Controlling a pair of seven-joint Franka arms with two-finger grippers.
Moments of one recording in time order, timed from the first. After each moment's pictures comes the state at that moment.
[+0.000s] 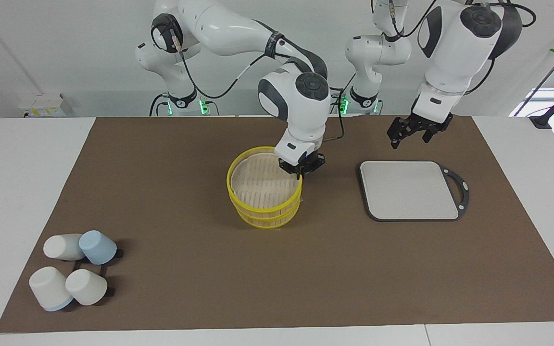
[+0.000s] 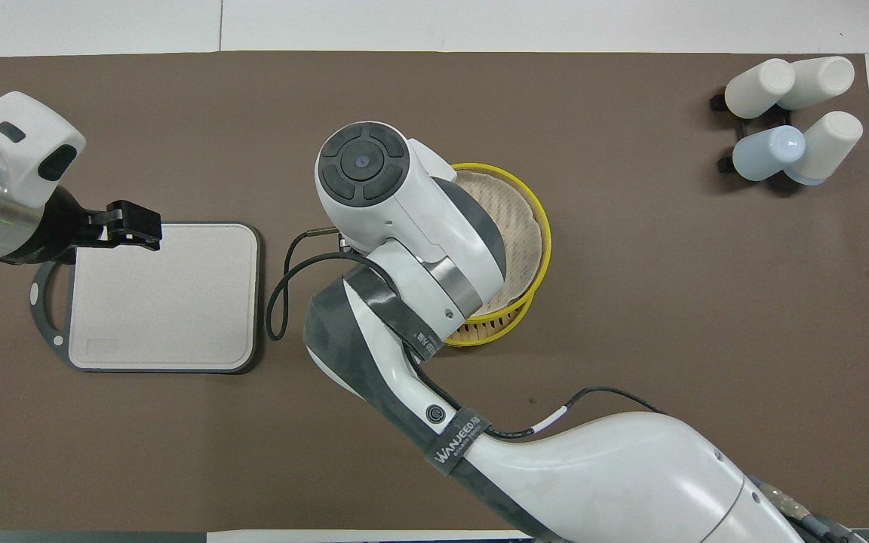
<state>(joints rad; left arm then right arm) -0.11 -0.04 -0.06 -1.72 0.01 1.65 -0.23 0.60 0.64 0.10 -1.16 -0.04 1.80 0.62</state>
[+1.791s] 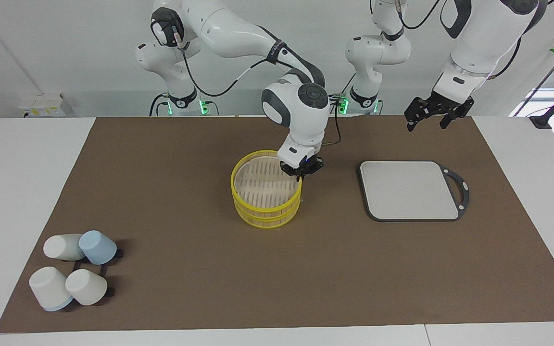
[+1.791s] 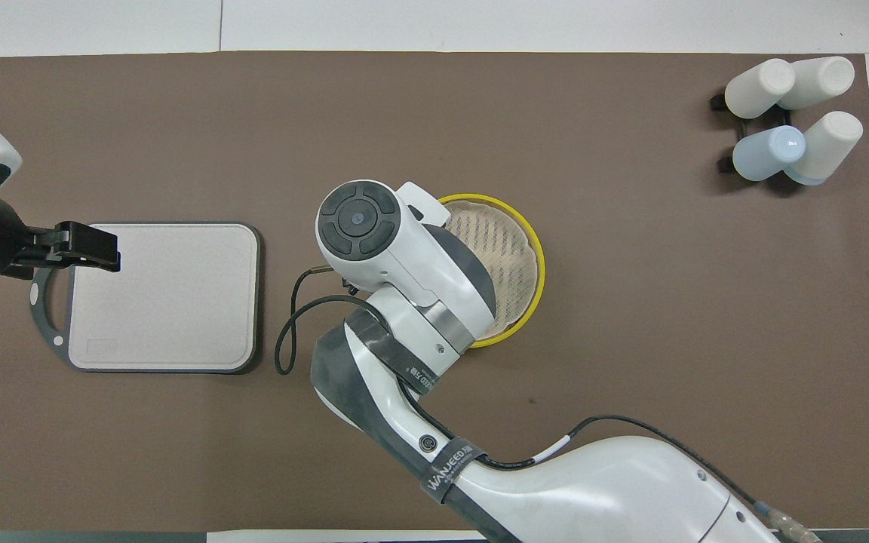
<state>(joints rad) -0.08 -0.08 -0.04 -1.70 -0.01 1.57 -0.13 0.63 0.56 0.10 -1.39 -0.05 1.91 0.68</state>
